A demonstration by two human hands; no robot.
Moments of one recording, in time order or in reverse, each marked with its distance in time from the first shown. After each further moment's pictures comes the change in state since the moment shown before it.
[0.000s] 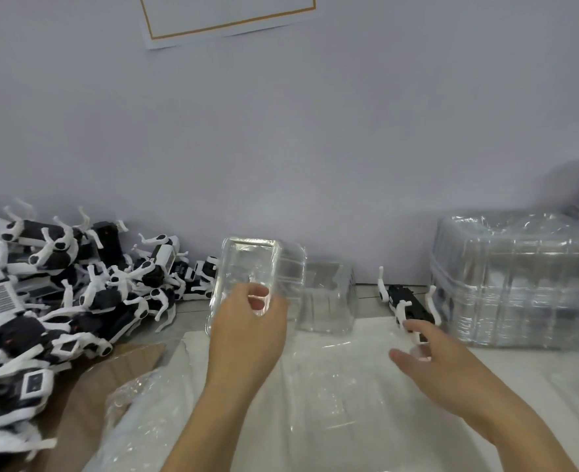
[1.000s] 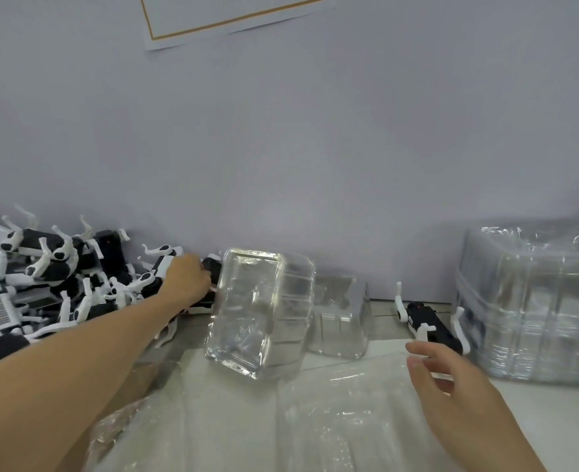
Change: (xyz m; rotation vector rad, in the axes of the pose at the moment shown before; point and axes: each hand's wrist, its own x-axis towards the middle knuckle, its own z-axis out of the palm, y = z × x) left_hand 0.221 -0.085 -0.026 0.790 -0.012 0.152; right_hand 0.013 0.001 0.024 0.094 0.200 -0.102
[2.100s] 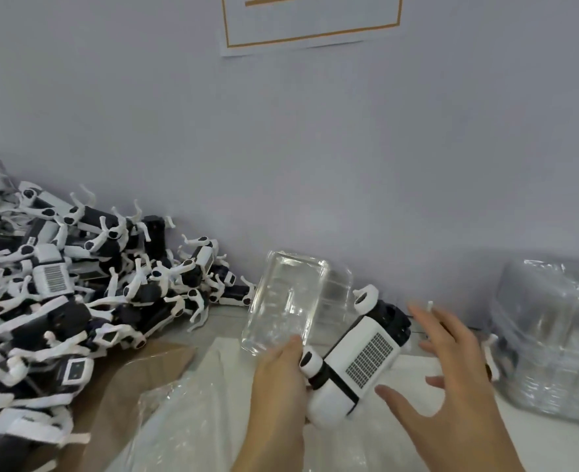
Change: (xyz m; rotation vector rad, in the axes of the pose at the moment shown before) left_hand -0.223 0.109 -0.053 -1.490 -0.217 -0.672; right_hand -0.012 -0.030 0.026 -0.093 0.097 -0.620
